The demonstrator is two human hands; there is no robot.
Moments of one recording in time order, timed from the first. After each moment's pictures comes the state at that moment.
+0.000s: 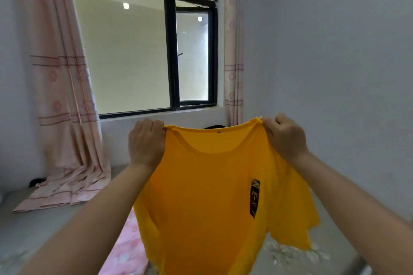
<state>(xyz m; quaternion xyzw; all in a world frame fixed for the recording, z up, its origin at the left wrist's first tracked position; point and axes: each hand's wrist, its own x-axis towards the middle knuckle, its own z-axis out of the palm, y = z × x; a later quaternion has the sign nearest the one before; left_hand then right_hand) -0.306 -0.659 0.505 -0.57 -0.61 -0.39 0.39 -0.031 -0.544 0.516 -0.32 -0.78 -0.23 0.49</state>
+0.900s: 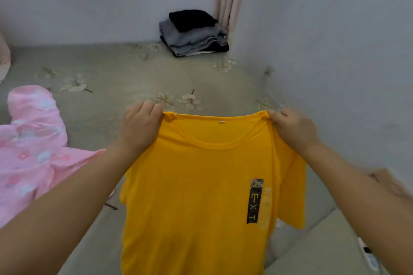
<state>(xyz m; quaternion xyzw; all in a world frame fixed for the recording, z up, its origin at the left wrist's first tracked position) -0.241 -0.264 0.237 -0.66 -0.67 -0.22 0.25 0.066 -0.132 0.280 -0.36 -0.91 -0.15 0.14</state>
